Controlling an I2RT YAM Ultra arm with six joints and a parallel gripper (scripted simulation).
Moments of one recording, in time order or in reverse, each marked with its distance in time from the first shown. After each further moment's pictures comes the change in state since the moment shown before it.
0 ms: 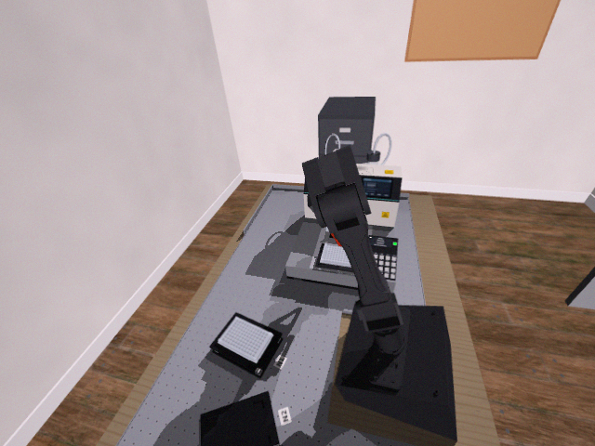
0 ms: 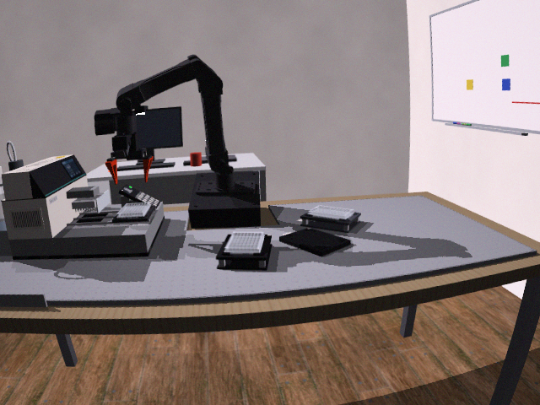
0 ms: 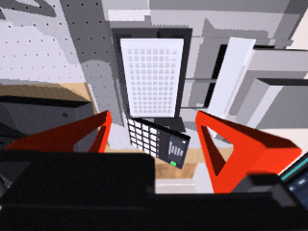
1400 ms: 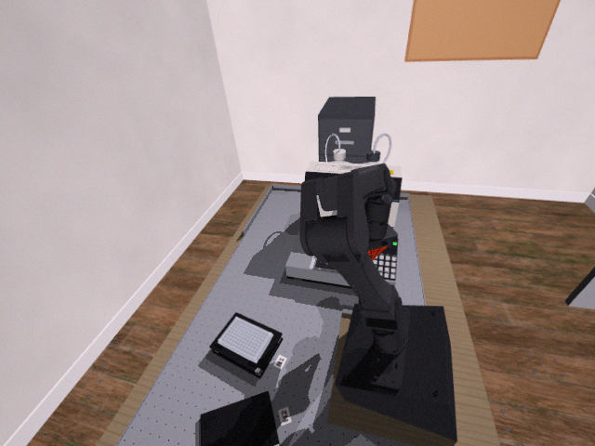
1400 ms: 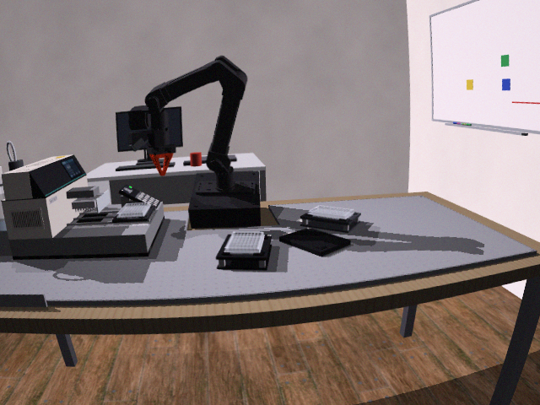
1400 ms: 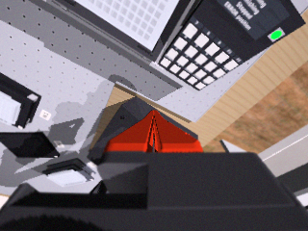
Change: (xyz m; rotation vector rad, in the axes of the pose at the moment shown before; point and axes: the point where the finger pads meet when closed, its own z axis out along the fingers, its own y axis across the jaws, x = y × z) arm 0.090 0.088 -0.001 -0.005 0.000 1.031
